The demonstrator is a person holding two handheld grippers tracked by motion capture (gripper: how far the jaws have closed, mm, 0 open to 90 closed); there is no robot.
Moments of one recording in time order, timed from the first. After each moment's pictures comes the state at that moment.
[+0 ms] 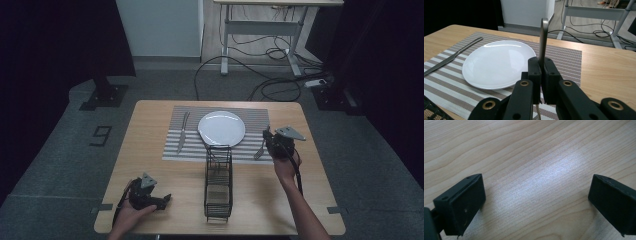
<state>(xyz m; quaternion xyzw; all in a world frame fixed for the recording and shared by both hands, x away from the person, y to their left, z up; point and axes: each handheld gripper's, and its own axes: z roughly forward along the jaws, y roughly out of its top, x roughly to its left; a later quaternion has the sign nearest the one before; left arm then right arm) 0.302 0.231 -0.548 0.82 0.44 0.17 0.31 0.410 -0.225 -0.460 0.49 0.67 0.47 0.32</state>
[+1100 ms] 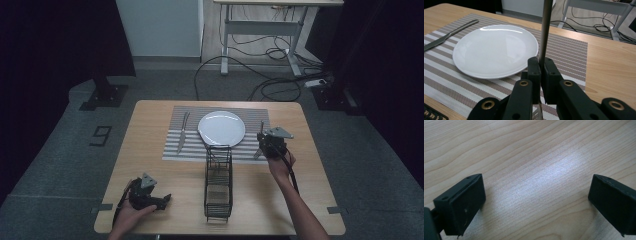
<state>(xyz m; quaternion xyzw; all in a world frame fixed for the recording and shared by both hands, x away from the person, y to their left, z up) 0.302 0.231 -0.548 0.82 0.45 0.17 0.31 0.426 -0.209 -0.480 0.48 0.70 0.42 0.32</state>
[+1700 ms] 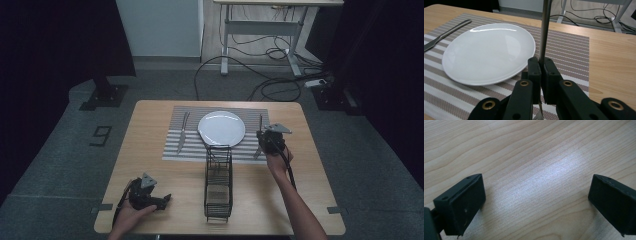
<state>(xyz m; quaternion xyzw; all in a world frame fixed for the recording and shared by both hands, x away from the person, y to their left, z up) 0.302 0.231 -0.548 0.82 0.45 0.17 0.31 0.448 -0.210 -0.487 0.51 0.69 0.42 0.30</state>
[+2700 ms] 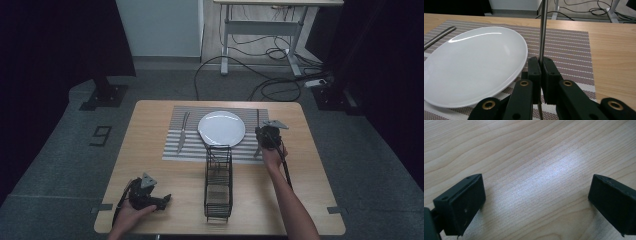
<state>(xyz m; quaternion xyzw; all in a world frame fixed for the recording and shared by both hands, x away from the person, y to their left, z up) 0.302 0.231 -0.548 0.82 0.44 0.17 0.31 0.480 -0.208 -0.506 0.55 0.66 0.42 0.29</state>
